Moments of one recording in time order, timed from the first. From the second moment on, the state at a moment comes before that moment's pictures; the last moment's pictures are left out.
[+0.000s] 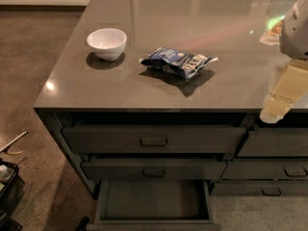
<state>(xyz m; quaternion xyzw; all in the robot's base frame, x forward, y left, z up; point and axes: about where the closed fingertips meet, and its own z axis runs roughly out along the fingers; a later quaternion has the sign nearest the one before) 0.438 -0.217 0.976 -0.60 0.78 -0.03 0.16</state>
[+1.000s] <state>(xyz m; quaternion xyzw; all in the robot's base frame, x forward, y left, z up) 0.514 -0.194 0.960 -0.62 0.76 0.01 0.19</state>
